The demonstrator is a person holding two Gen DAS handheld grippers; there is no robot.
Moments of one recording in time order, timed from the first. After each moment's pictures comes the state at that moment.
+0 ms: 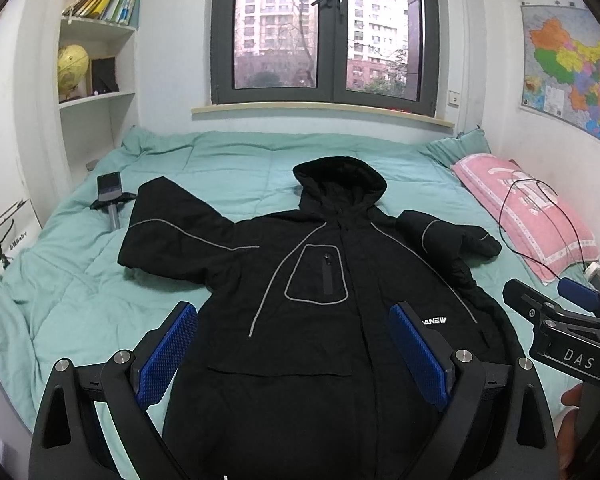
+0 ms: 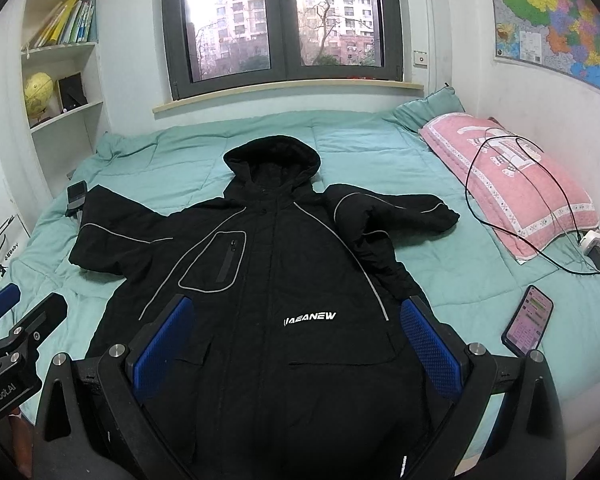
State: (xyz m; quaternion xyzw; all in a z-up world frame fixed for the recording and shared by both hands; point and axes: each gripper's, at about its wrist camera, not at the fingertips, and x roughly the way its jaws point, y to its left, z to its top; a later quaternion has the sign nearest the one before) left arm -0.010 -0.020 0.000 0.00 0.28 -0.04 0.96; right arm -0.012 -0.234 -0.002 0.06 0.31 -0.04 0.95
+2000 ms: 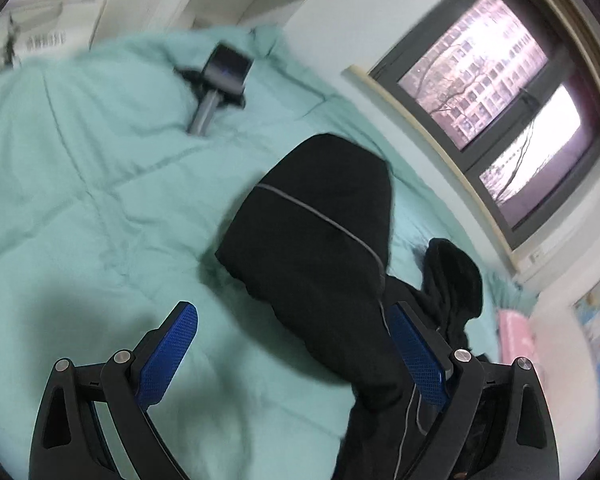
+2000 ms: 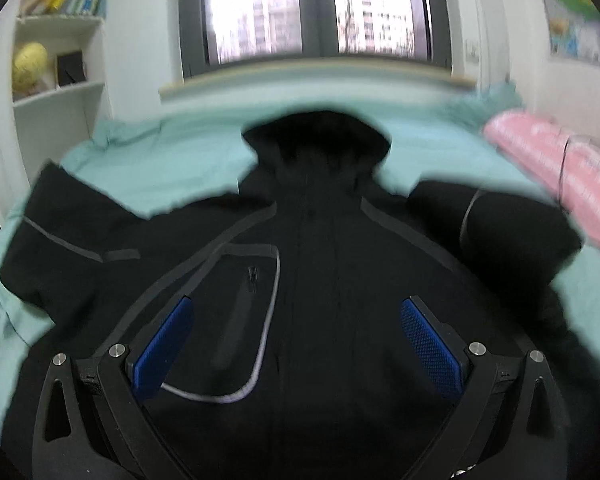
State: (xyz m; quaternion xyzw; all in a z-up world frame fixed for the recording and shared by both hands) left arm 0.202 0.303 -0.127 -0.36 0.32 0.01 0.88; right arm 0.219 -0.183 -0.167 0.06 0.31 -0.01 0.95
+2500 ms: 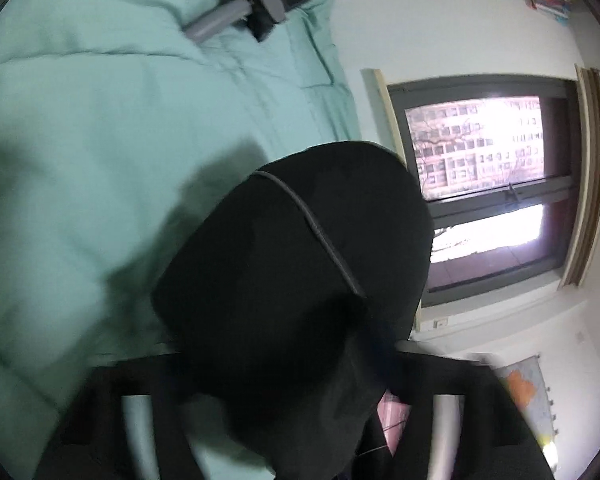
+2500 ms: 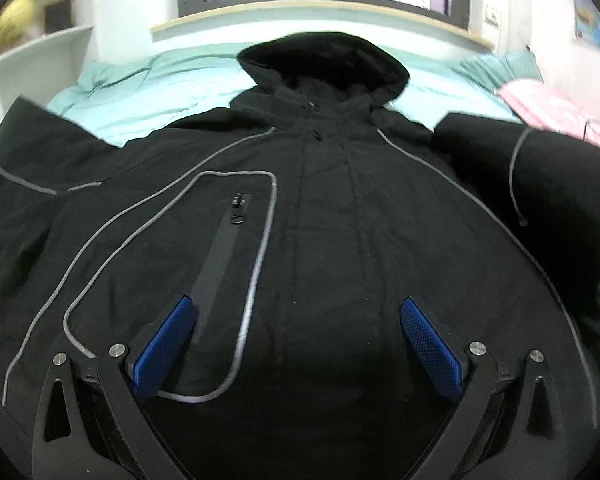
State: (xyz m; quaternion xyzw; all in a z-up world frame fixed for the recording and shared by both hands) left arm 0.298 0.334 -0.202 -0.56 0.28 -0.09 0.77; right arm 0.243 -0.164 -0.201 0.01 0.37 -0.01 0.93
